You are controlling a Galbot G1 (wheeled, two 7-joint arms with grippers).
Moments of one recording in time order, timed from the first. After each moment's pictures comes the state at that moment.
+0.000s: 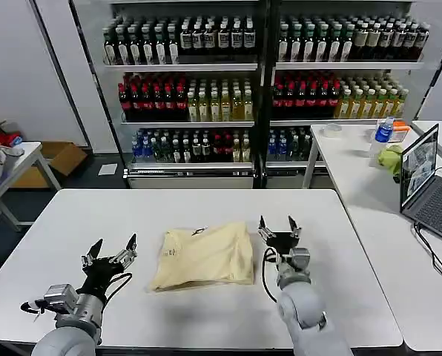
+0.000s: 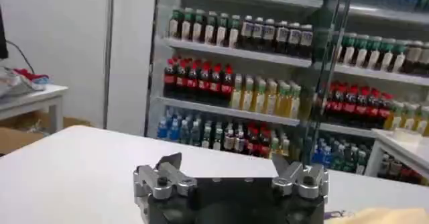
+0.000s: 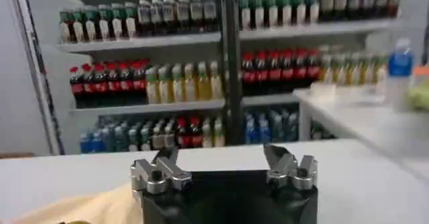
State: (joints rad) left arm 1.46 -1.08 -0.54 -2.18 -0.66 0.28 -0.34; right arm -1.09 1.44 0.29 1.78 0.17 -0.27 0.25
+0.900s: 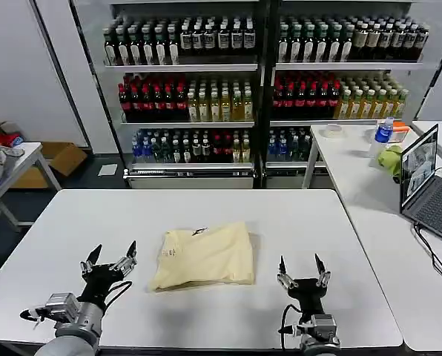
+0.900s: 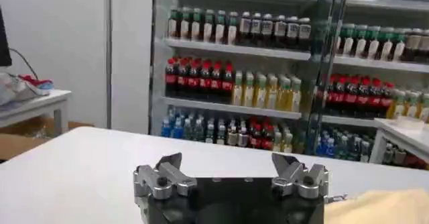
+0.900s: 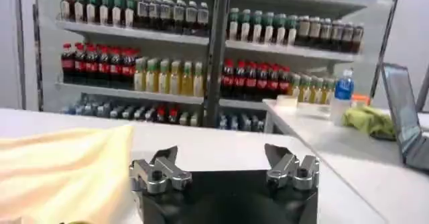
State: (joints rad) left arm 1.51 -1.09 -0.54 -2.18 -0.59 0.27 -0.32; right arm -1.52 1.42 0.36 2.08 -0.03 -0.19 0.23
